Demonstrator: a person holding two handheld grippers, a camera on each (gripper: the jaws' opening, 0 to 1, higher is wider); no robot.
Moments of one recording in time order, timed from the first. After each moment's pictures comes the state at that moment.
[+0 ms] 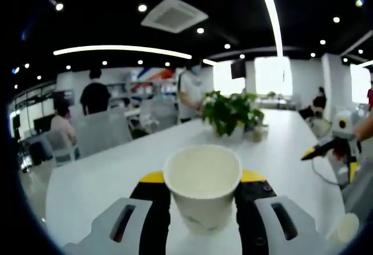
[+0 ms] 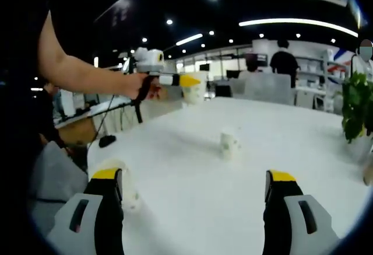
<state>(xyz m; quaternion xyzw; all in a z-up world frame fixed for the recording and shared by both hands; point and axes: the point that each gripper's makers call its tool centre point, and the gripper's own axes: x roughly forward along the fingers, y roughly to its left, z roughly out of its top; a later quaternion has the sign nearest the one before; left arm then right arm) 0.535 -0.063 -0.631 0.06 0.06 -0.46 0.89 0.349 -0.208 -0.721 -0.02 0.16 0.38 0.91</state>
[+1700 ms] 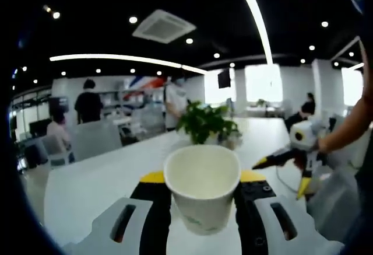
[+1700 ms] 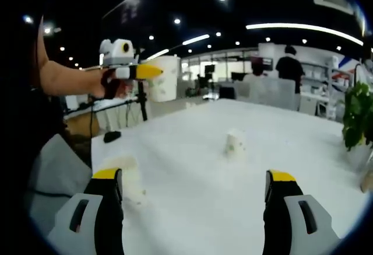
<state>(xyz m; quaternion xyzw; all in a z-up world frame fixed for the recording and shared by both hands) 0.400 -0.072 -0.600 0.04 0.04 -0.48 0.88 0.330 -0.208 -0.716 -0.04 0.15 0.39 0.91</state>
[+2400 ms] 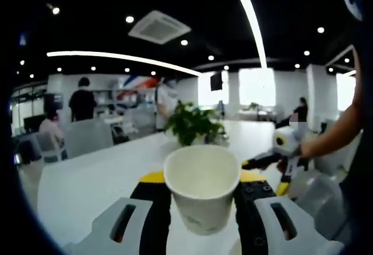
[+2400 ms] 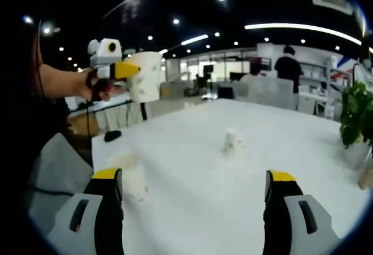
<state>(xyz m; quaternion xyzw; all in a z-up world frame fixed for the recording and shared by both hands) 0.353 -0.082 -0.592 0.03 0.04 -0.50 0.86 0.319 -0.216 -0.715 -0.04 0.15 0.38 0.91</state>
